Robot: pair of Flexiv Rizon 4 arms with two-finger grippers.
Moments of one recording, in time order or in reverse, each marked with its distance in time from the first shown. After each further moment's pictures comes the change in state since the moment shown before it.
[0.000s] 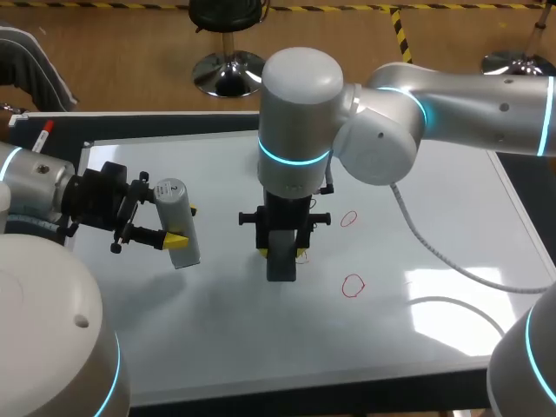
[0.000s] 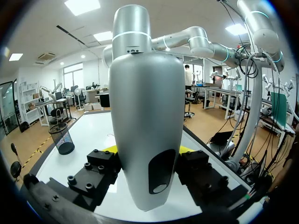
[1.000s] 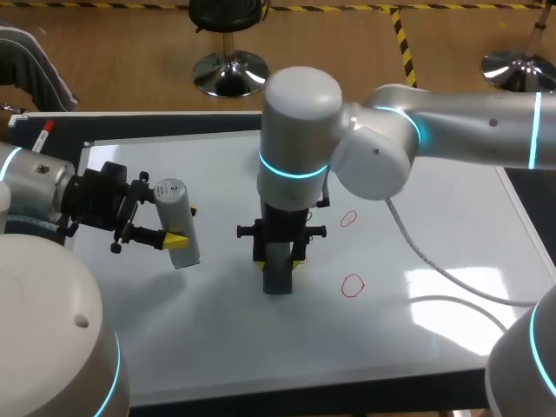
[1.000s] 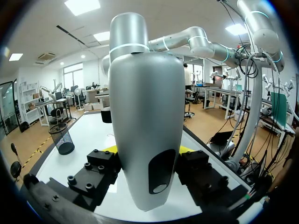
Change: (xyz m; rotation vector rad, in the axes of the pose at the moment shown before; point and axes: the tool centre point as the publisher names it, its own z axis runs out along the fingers) left arm 0.000 0.000 0.000 0.000 0.000 0.000; right arm 0.006 -0.004 0.033 0.044 0.022 -0.025
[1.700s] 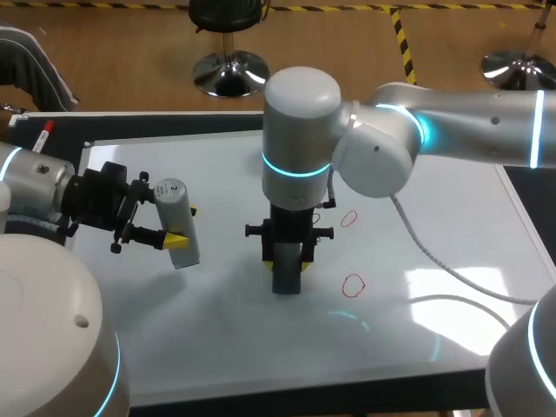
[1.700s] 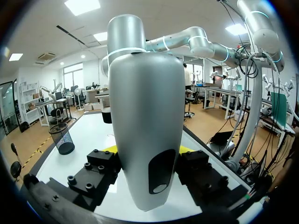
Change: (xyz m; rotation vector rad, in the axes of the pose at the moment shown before) left arm 0.000 0.000 0.000 0.000 0.000 0.000; right arm -0.022 0.000 0.005 0.011 -0.040 0.087
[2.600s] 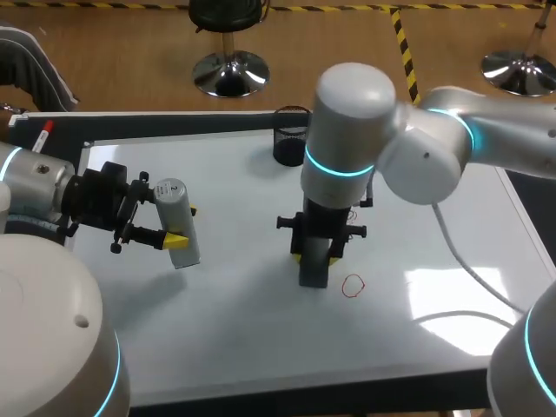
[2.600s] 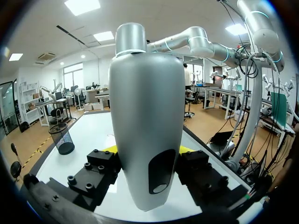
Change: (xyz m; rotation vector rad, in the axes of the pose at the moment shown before) left arm 0.000 0.000 0.000 0.000 0.000 0.000; right arm -0.042 0.002 -0.024 -0.055 0.045 0.051
